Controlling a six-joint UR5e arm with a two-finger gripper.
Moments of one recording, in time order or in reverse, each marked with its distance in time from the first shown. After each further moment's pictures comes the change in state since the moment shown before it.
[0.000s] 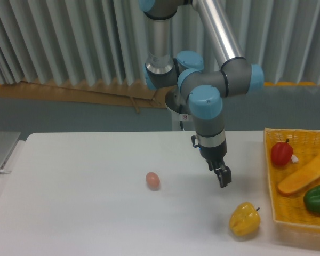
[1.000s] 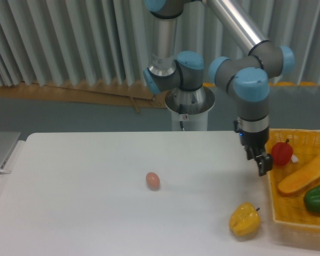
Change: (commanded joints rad) arm 0.215 0.028 0.025 -0.018 -0.024 0.360
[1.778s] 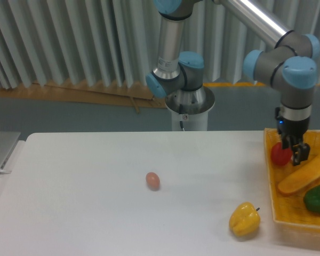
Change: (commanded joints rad) arm 0.183 -0.018 0.014 0.005 -0.061 0.261
